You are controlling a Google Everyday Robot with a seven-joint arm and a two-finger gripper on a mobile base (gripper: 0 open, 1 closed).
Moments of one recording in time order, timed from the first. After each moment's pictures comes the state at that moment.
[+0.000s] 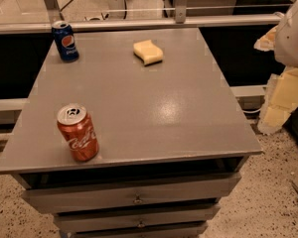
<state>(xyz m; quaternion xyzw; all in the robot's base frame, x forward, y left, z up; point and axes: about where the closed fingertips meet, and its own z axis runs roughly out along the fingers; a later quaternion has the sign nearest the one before) 0.438 -0.217 0.976 -0.60 0.78 -0.03 0.16</state>
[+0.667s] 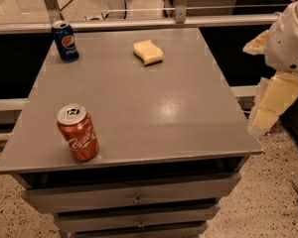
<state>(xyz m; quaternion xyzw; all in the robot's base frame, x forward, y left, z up) 0.441 -0.200 0.968 -0.61 0.77 -0.01 0.18</state>
